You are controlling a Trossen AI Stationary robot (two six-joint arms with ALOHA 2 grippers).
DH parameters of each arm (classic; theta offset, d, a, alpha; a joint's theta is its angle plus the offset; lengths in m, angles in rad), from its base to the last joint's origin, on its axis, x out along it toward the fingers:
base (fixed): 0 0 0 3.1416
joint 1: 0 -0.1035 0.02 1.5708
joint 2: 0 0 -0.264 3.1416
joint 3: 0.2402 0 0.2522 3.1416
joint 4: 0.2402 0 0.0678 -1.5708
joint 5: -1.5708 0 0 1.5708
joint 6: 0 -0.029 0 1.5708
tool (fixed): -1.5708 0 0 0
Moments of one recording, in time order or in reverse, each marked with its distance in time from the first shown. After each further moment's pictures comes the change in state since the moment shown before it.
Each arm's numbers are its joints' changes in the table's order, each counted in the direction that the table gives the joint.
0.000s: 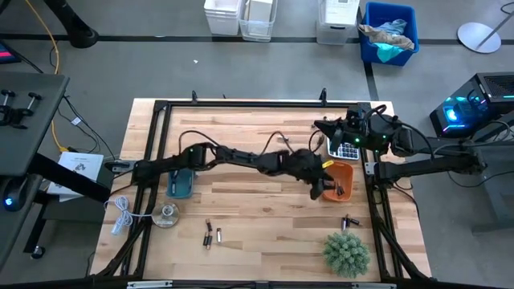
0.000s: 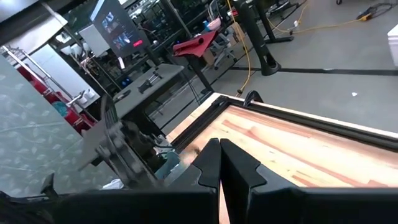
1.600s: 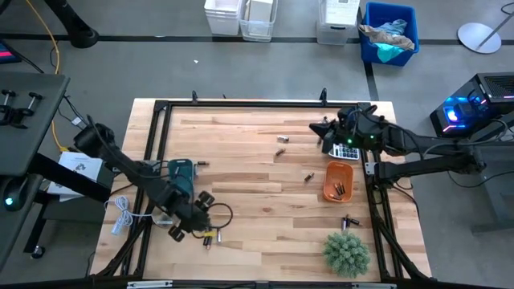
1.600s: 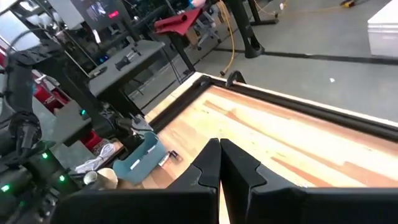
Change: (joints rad) left arm 0.639 -1.171 -1.279 0.765 -0.260 -0.430; right arm 0.029 0.071 0.000 0.050 -0.016 0.017
